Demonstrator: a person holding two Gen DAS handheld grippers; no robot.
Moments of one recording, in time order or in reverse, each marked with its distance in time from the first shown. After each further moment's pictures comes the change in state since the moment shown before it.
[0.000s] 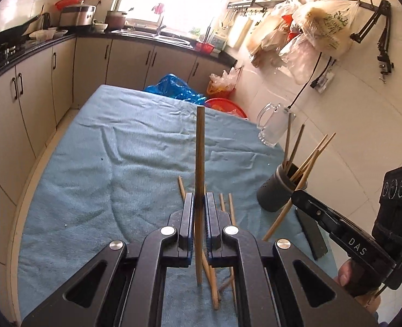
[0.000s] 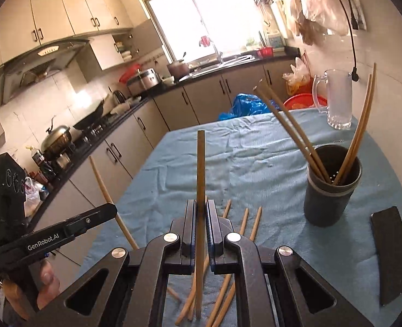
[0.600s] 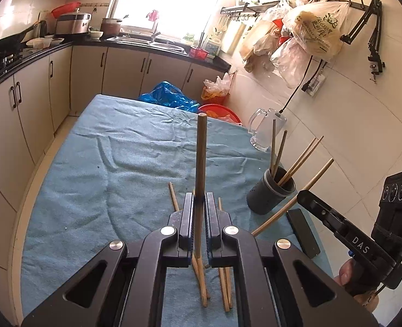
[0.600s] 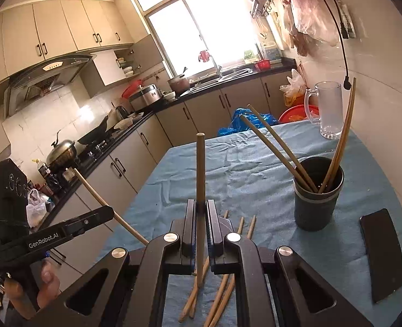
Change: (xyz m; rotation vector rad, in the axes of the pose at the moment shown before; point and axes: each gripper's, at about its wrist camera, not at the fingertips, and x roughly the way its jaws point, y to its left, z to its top) left arm -0.016 -0.014 0.002 0.016 -0.015 -0.016; right arm -0.035 -0.008 0.004 0.022 -0.072 0.016
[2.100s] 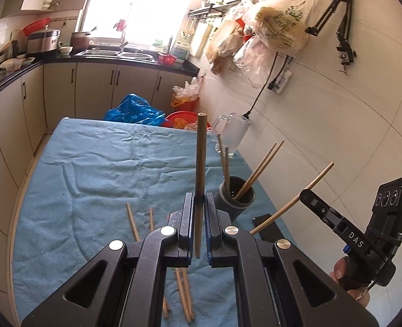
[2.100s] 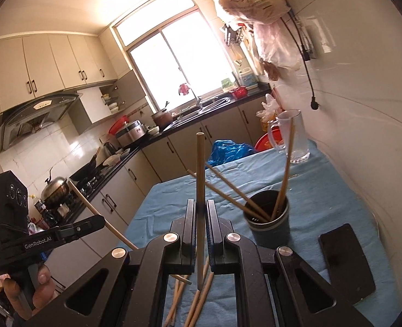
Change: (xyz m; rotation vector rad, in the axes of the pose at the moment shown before) left arm -0.004 -0.080 0.031 0.113 -0.018 -0.100; right arm -0.073 -0.051 0.020 0.091 -0.168 -0.060
